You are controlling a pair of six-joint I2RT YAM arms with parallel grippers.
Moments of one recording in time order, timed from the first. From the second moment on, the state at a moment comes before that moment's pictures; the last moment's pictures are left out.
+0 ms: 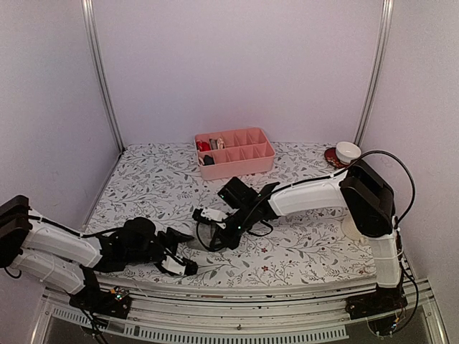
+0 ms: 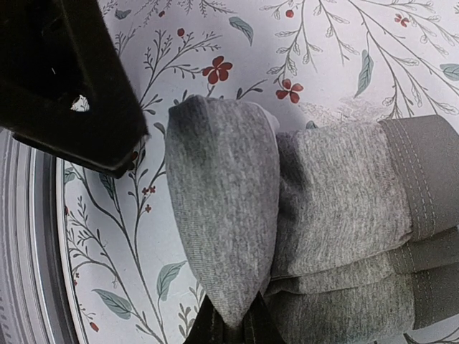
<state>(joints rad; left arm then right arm) -0.92 1.22 0.21 0.41 0.05 1.21 1.00 2.17 1.50 -0.34 -0.41 -0.18</state>
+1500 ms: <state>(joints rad) -0.94 1.61 0.59 0.17 -0.11 1.09 0.99 1.95 1.27 -0.32 -0.26 -0.17</state>
